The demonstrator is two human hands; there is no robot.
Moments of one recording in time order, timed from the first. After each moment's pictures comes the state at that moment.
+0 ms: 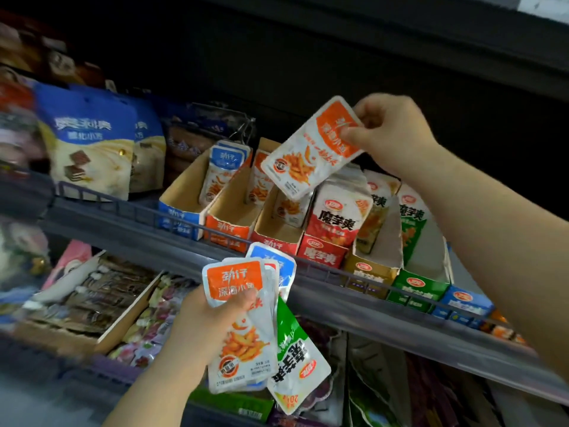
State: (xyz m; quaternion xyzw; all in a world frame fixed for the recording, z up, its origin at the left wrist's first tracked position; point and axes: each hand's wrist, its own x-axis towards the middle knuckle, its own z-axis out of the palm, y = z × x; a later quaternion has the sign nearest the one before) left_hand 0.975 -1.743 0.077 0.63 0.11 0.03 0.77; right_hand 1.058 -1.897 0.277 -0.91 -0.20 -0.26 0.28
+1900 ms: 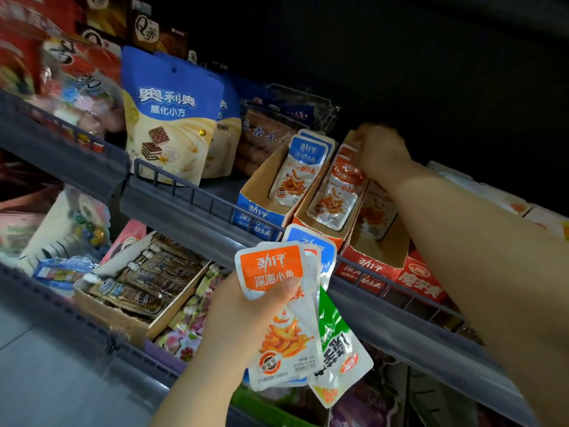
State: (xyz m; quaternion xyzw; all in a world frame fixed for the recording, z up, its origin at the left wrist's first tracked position) left_hand 1.001 -1.683 0.066 0.61 0.11 0.12 0.78; right_hand 1.201 -1.786 0.210 -0.97 -0.13 -0.20 0.02
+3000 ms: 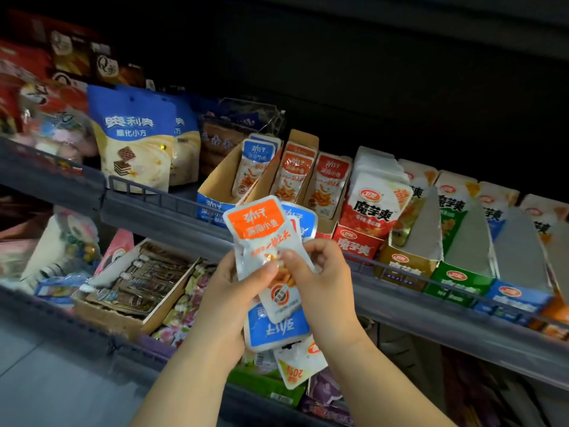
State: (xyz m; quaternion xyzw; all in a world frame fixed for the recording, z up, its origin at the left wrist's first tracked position) left_hand 0.963 -1.736 0.095 0.53 0.08 0.09 0.84; right_hand 0.988 -1.832 0.114 -0.74 -0.10 -0.07 0.67
